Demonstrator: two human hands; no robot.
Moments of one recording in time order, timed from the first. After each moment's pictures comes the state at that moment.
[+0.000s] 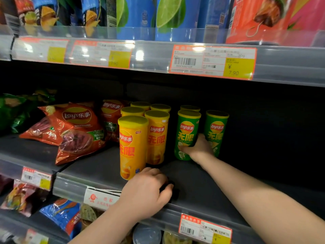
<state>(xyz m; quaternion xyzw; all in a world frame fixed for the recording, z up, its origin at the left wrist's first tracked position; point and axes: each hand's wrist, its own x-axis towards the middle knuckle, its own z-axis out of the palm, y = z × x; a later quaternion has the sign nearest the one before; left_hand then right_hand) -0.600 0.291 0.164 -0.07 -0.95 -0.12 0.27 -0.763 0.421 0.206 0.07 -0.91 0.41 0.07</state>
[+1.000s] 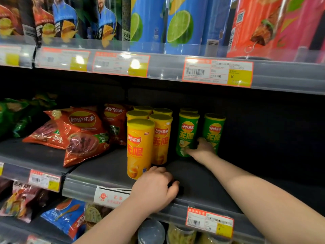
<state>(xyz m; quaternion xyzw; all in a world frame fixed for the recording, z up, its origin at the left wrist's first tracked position) -0.603 0.291 0.168 -0.05 -0.97 -0.08 0.22 -0.755 0.424 0.212 0.06 -0.95 0.32 0.05</state>
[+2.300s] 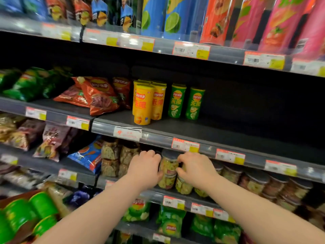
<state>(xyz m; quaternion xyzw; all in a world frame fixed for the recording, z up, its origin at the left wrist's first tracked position) -0.443 0.336 0.142 -0.01 -1.00 -0.01 0.09 -0.490 0.505 0.165 0.31 -0.94 0.00 0.11</state>
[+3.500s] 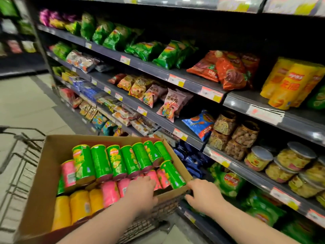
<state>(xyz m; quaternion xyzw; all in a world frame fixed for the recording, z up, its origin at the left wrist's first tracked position) -0.130 0.113 0.004 0.25 -0.96 -0.06 -0.11 -0.275 0.263 0.026 0.48 -0.87 -0.04 -0.10</state>
